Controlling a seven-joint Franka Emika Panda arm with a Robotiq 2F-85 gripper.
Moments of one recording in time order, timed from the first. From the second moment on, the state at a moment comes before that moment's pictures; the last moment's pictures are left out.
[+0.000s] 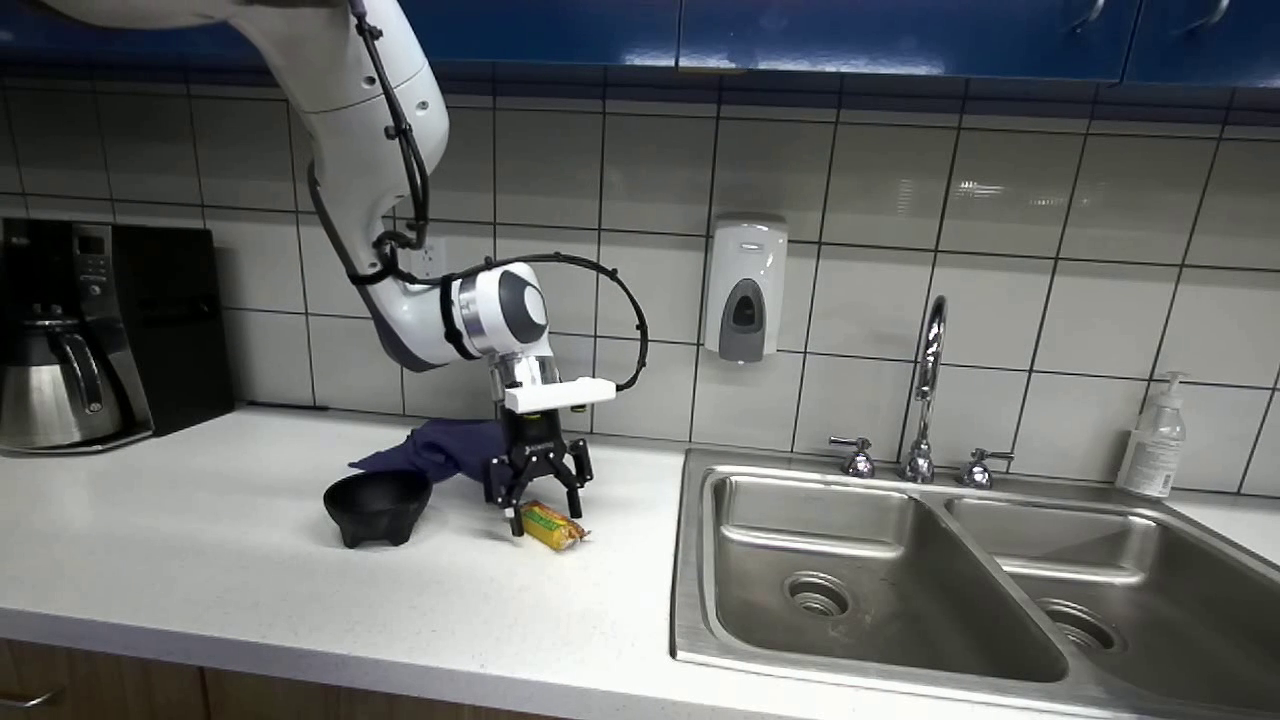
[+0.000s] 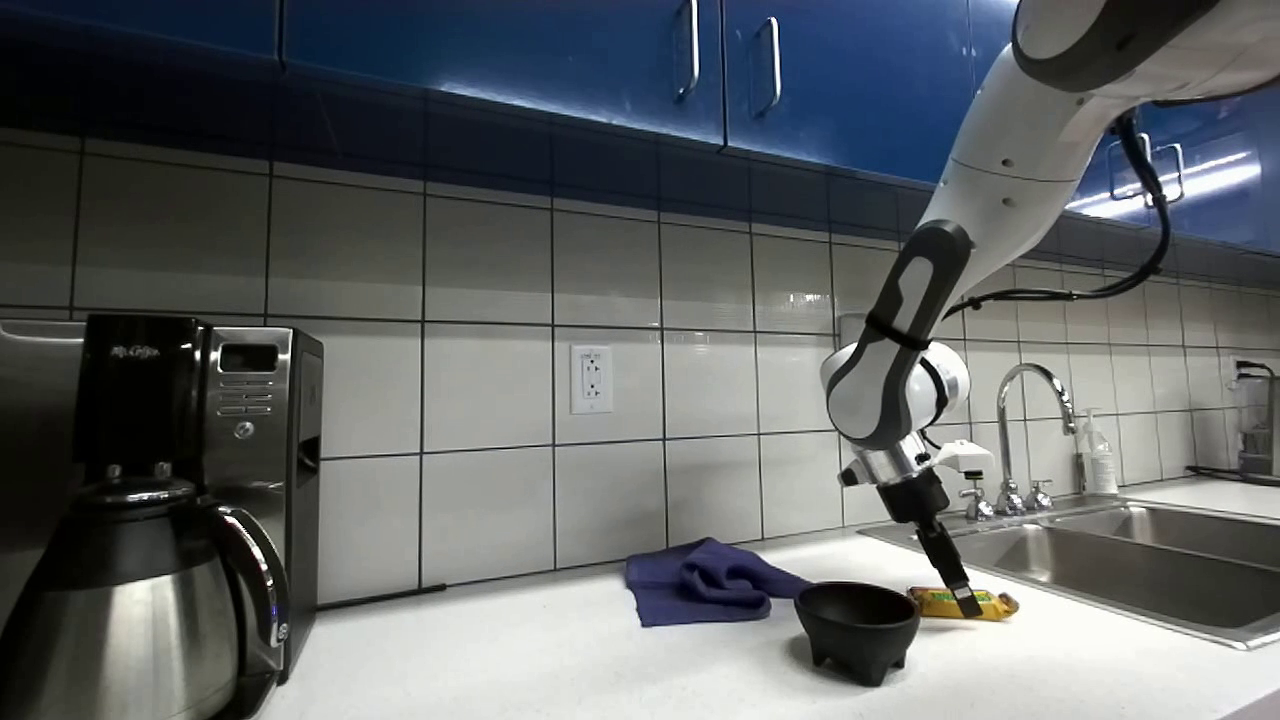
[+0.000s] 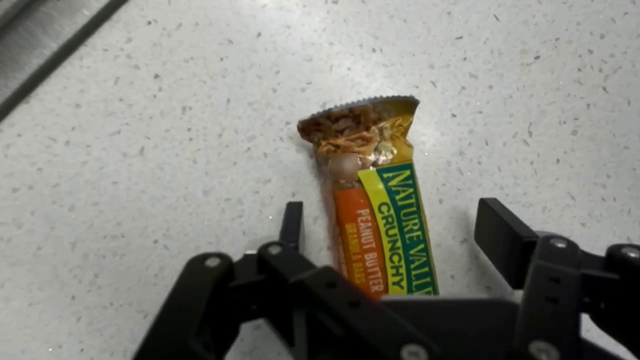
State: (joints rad) arm -0.08 0.48 -0.11 -1.99 -0.37 2.22 -0.81
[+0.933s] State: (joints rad) arm -0.08 0.47 -0.11 -1.98 -0.37 2.22 -0.81
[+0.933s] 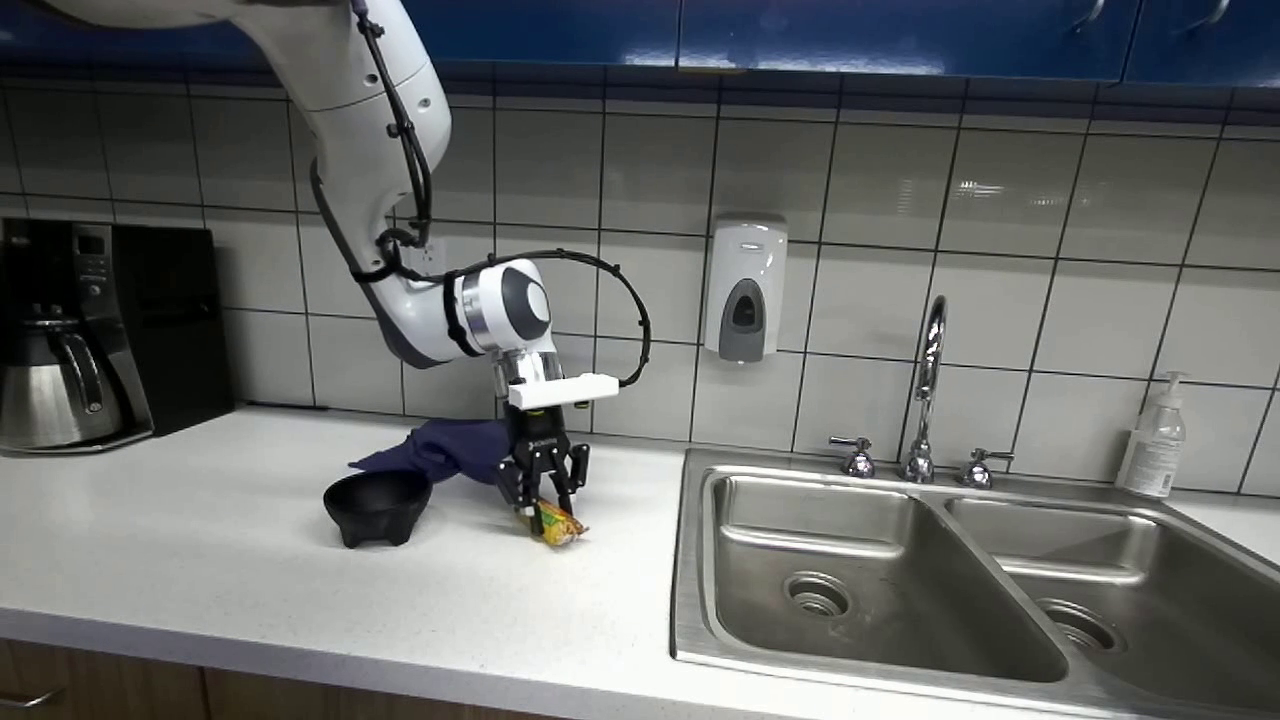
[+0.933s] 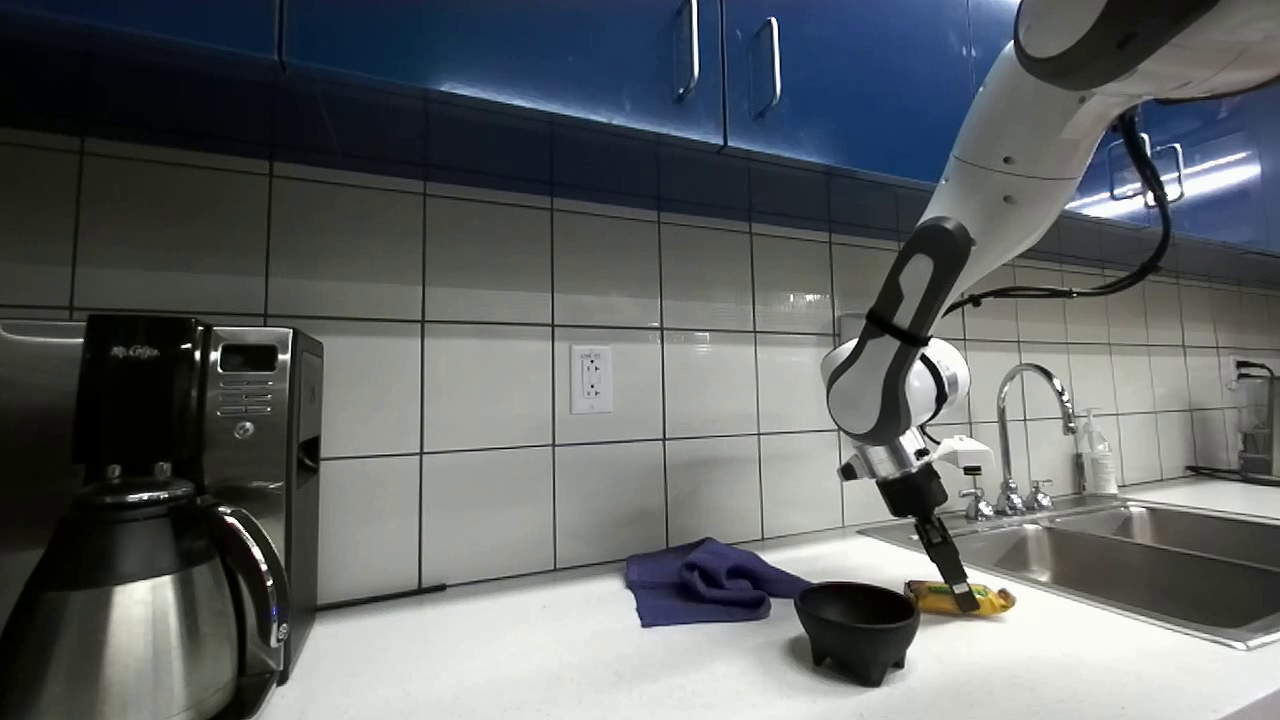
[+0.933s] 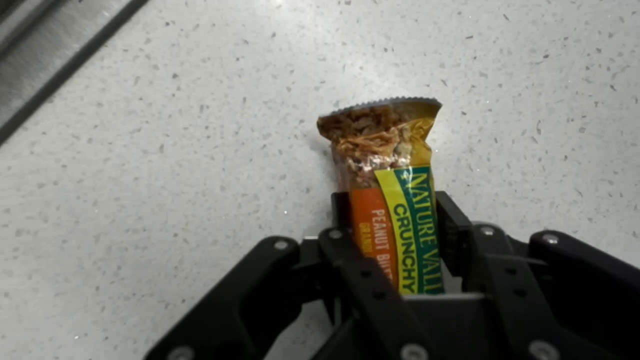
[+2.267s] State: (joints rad) arm -0.07 0.18 -0.04 -2.22 -0.37 2.31 -0.82
